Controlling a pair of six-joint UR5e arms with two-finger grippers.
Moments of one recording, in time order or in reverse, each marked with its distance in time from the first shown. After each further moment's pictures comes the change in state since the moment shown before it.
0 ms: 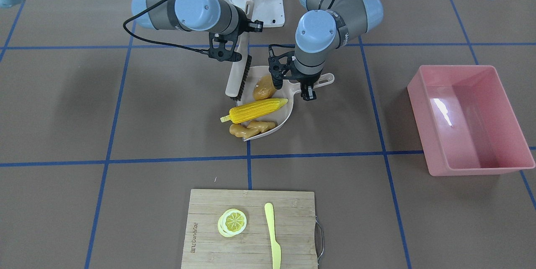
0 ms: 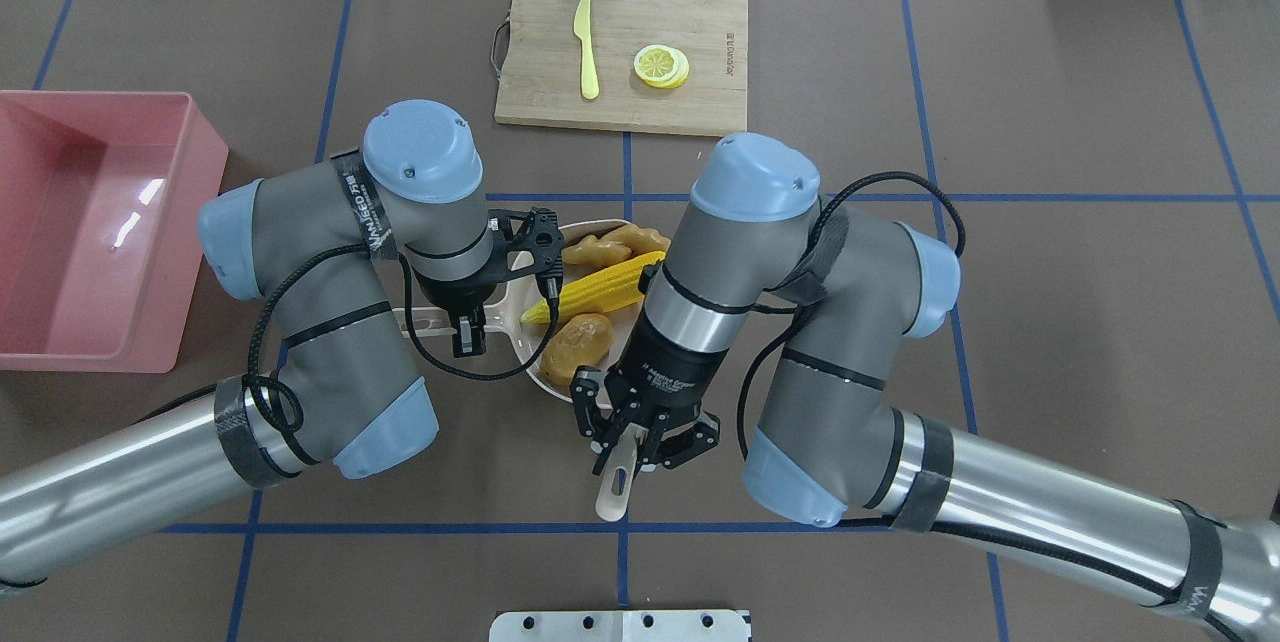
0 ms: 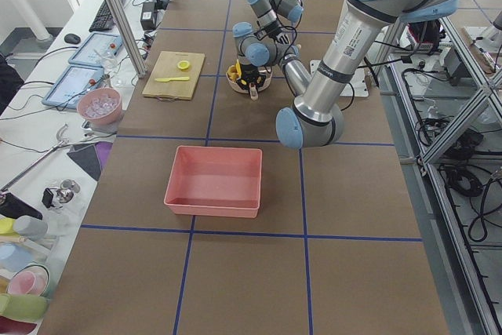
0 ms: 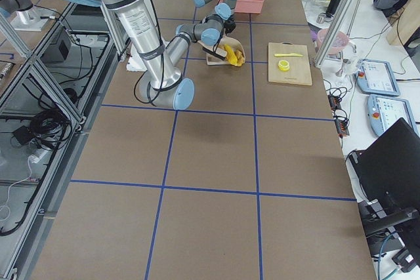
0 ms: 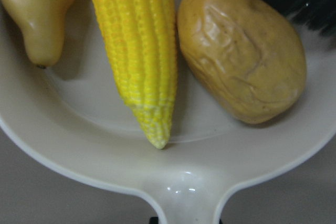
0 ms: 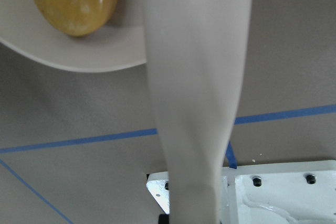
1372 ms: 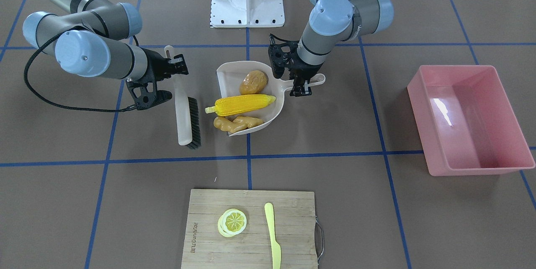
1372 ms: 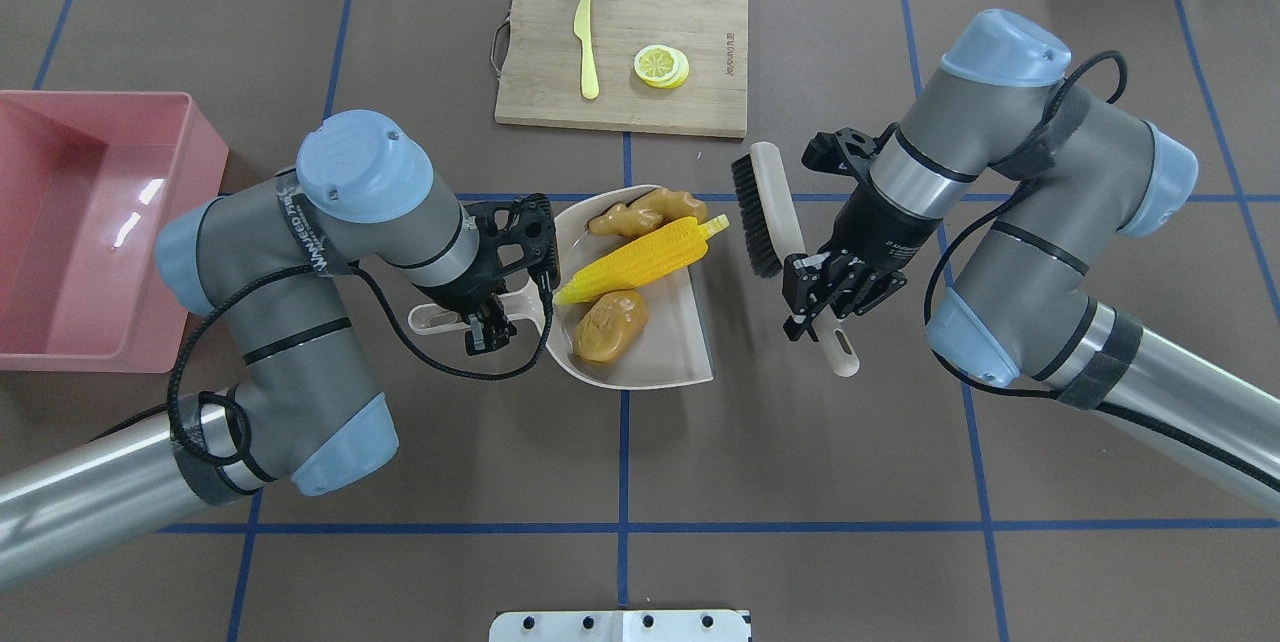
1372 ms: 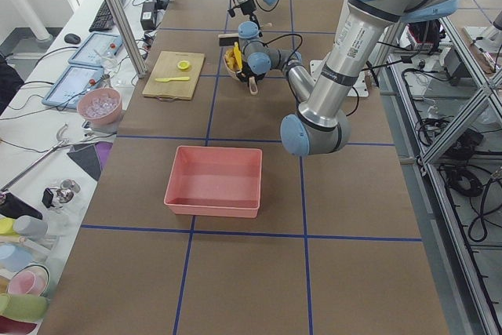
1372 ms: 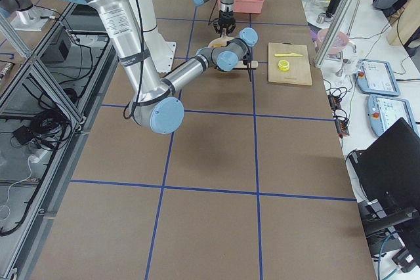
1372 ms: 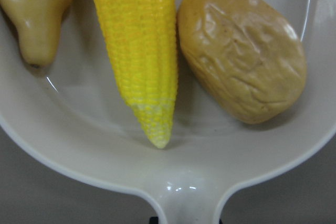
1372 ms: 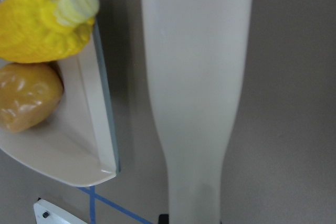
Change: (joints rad) left arm -0.007 0.092 -0.082 -0.319 0.006 -0.148; right arm 0.236 -0.209 -0.016 -0.023 0.048 -0.863
